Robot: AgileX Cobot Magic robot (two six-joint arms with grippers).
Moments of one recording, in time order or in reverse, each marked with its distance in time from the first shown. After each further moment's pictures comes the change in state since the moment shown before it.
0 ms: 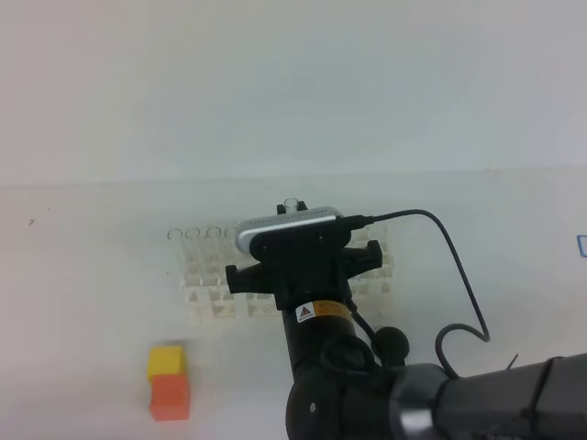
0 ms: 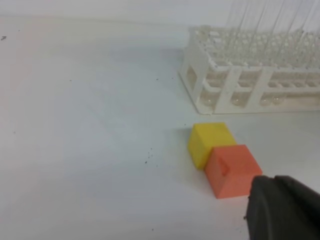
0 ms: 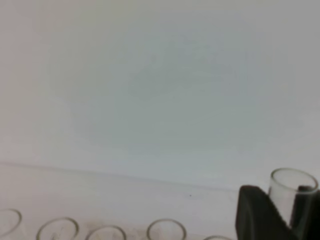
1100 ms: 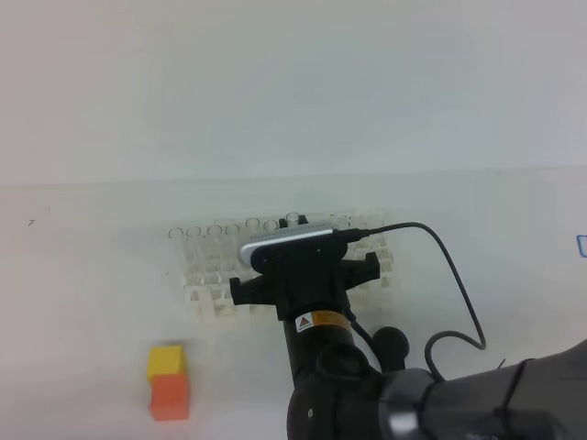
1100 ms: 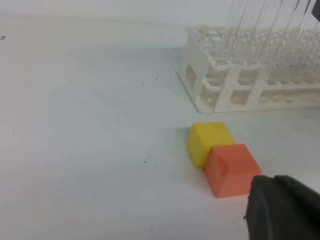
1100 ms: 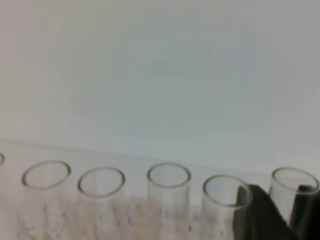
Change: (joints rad) left arm 0.000 0.000 0.000 0.000 0.000 0.002; right arm -0.011 0.055 -0.004 -0.005 0.004 0.018
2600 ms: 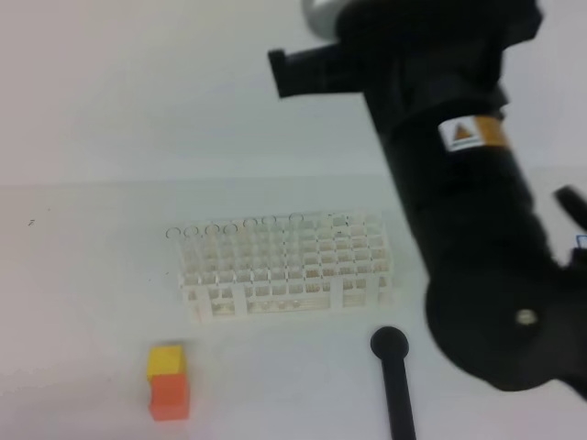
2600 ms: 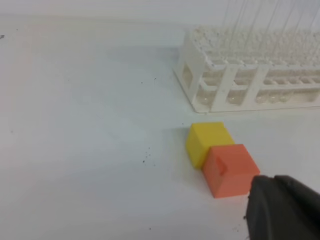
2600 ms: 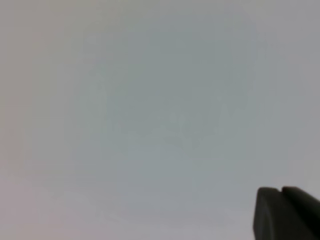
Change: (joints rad) left arm 0.000 0.000 0.000 -0.004 0.000 0.000; right arm 0.018 -0.549 0.008 -0.138 0.032 -0.397
